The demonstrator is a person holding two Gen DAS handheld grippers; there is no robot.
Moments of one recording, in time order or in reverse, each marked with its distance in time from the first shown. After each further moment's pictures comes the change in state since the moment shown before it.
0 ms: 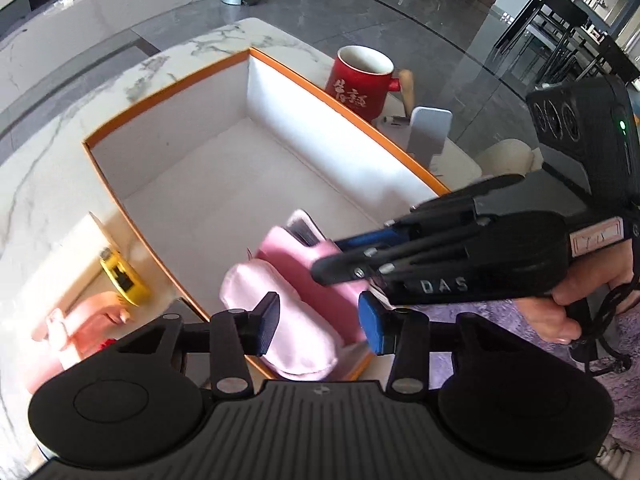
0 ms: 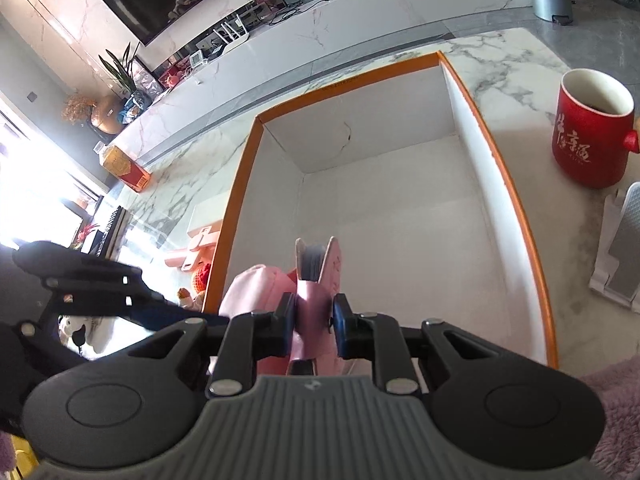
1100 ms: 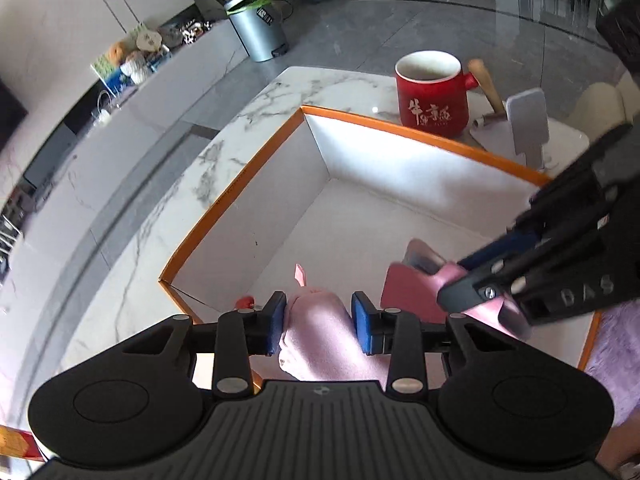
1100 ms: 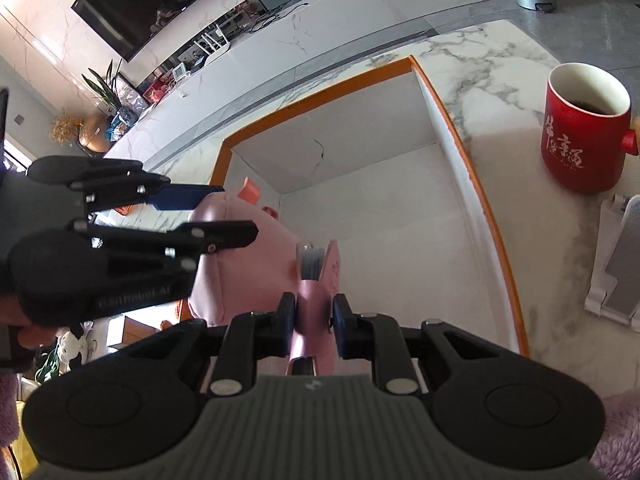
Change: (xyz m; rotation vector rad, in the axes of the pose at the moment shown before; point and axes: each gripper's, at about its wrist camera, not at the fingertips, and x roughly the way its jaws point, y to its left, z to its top) left arm 0.058 -0.012 0.031 0.343 -0.091 0.410; right arm 0.007 -0.026 0.025 0.065 -0.030 -0.036
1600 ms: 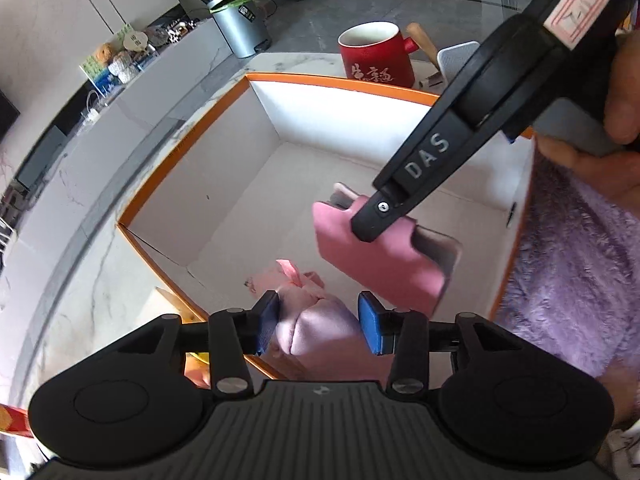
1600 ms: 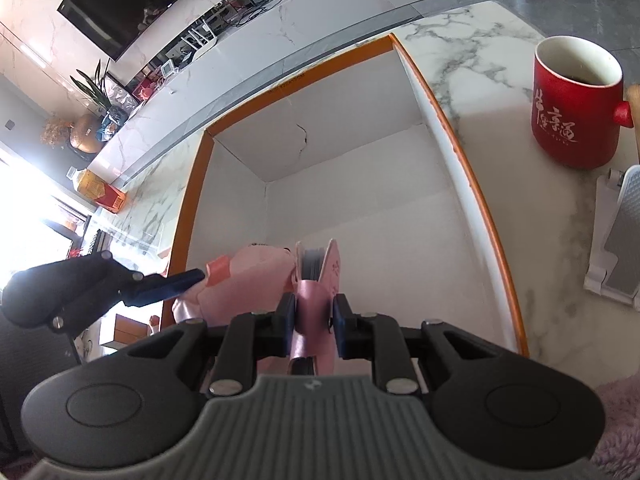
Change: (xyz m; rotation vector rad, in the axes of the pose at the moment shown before) left arm -0.027 -0.039 -0.041 -0.039 0.015 -0.085; right arm 0.009 -0.006 -0.009 0.024 0.040 -0.004
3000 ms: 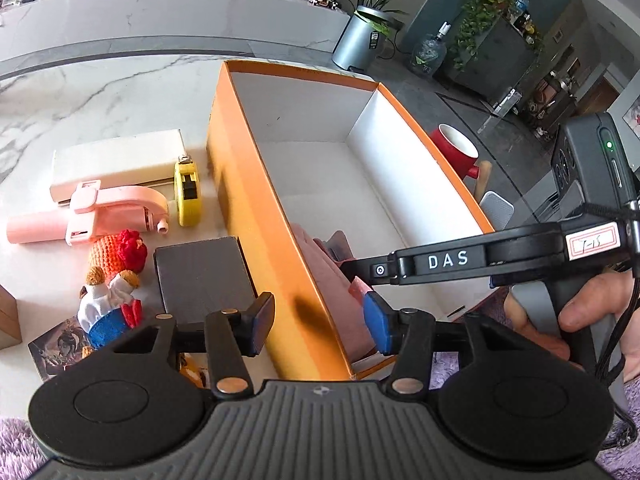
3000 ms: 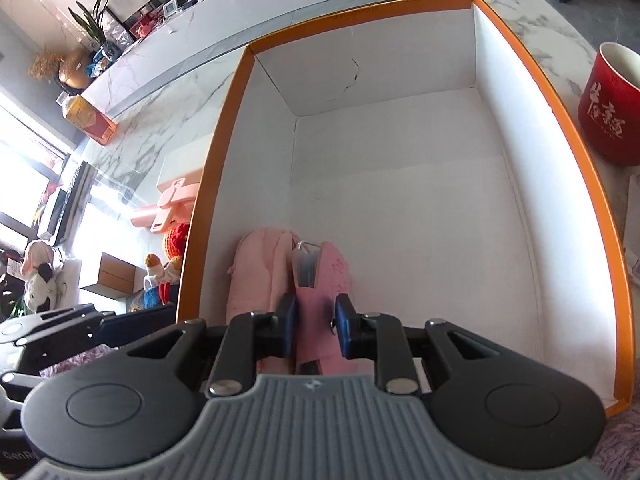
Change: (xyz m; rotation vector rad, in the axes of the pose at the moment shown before) left arm -0.025 0.064 -0.087 -0.783 -0.134 -0.252; right arm 0.027 0.053 -0.019 -0.087 0.124 -0.077
